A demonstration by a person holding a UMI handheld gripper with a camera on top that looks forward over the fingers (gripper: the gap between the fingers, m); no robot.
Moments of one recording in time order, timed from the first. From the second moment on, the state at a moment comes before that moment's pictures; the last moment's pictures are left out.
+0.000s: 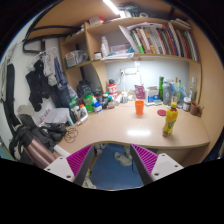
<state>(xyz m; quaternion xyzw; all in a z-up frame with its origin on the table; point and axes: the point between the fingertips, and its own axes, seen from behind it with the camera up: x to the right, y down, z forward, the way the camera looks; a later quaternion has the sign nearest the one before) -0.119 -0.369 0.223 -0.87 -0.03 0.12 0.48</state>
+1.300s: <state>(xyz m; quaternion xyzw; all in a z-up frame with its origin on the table) 0.156 -0.057 0.047 -0.78 0.12 -0.05 0.61</state>
